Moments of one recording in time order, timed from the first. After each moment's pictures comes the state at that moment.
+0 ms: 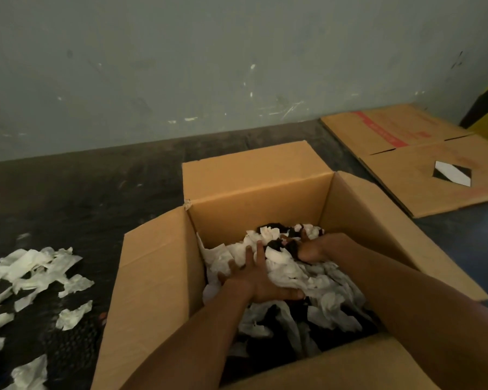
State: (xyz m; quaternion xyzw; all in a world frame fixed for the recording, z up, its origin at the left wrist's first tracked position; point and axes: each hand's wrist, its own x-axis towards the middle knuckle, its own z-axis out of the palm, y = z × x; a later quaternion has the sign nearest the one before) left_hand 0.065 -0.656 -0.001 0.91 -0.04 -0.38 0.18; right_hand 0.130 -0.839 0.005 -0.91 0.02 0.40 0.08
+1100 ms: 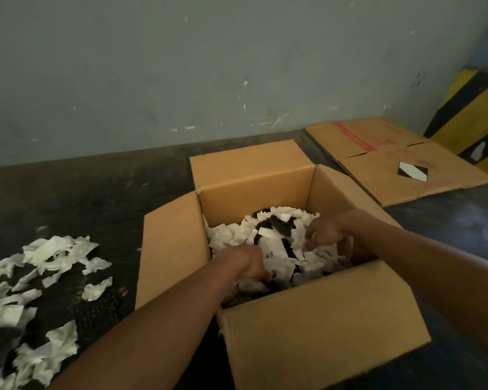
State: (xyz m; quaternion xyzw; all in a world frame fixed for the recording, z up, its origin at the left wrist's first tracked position) left_hand 0.007 -0.636 0.071 0.93 -0.15 -0.33 0.04; right_hand 0.026 -0.842 0.120 -0.91 0.02 0.40 0.05
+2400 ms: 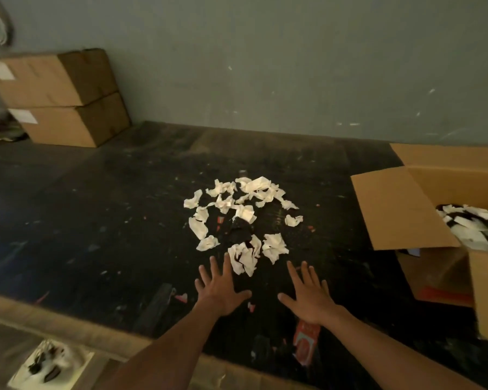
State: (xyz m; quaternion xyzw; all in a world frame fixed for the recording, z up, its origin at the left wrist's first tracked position) left_hand -0.295 -0.166 -0.012 0.94 0.21 -0.16 0.21; right_hand -0.231 -0.377 -0.024 -0.95 -0.17 0.24 0.11
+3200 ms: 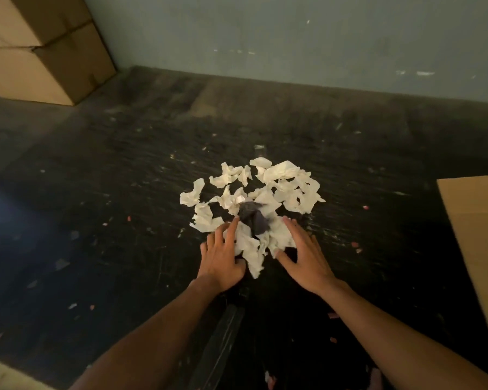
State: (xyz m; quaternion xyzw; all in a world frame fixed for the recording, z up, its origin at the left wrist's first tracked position) left_hand -0.132 -0.068 -0.063 0.96 0.14 -0.05 0.22; right_hand -0.053 -0.269 -0.065 -0.91 -0.25 0.13 0.32
